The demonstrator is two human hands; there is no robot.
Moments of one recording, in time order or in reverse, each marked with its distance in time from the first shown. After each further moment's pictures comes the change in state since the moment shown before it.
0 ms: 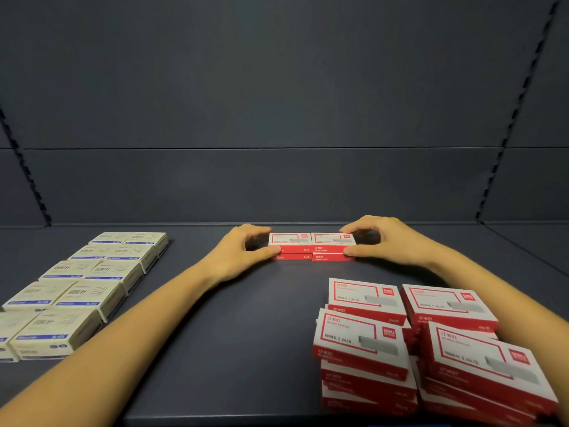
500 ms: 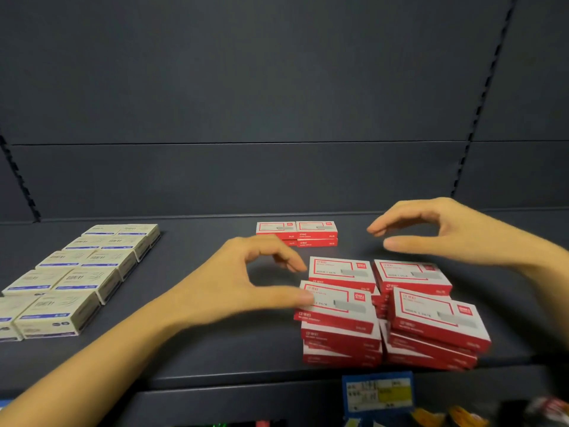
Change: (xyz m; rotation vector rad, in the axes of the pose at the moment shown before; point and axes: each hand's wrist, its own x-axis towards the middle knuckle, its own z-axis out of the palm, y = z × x) left_hand -0.097 0.091 -0.010 -0.156 -0.187 0.287; right_hand -0.109 -0.056 -0.058 0.027 -0.004 -0.122
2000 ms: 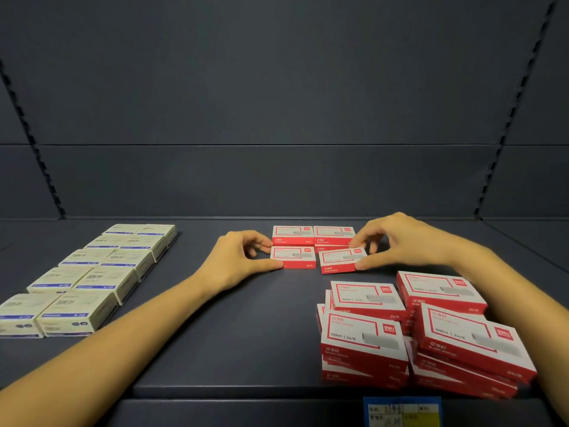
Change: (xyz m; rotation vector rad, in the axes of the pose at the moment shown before) left_hand 0.035 -0.092 -0.011 0.157 0.310 -0.320; right_hand 0.071 0.029 0.041 -0.232 -0.174 0.127
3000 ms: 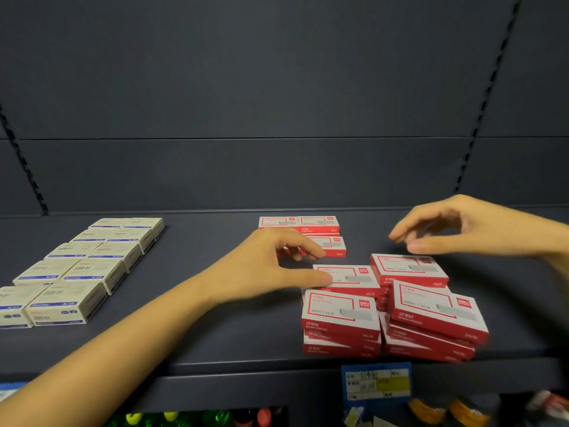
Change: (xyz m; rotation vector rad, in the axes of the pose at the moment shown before) left_hand -0.042 0.080 0.005 -0.080 -0.339 0.222; right_hand -0.088 0.016 -0.042 0.284 0.013 -0.145
